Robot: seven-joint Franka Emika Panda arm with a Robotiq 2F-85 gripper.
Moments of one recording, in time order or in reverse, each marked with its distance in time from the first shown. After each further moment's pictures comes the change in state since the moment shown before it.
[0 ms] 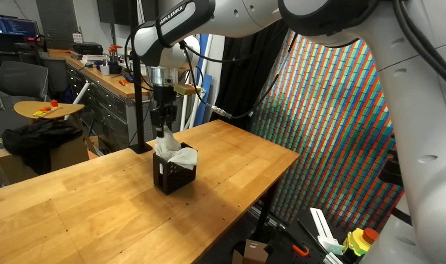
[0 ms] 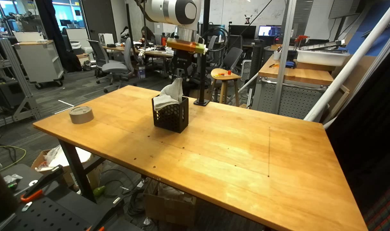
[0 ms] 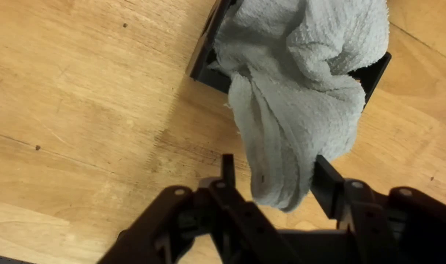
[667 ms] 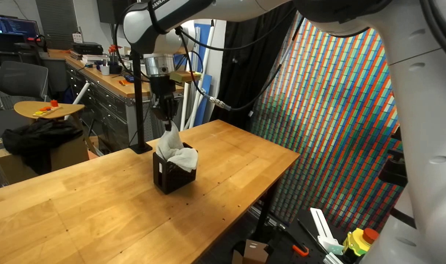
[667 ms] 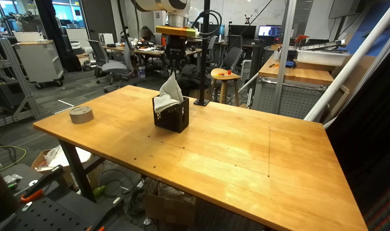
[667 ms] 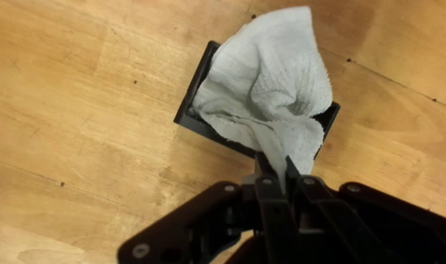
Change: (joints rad) arm 0.063 -0.073 -0.017 -0.003 -0.108 -0.163 0.129
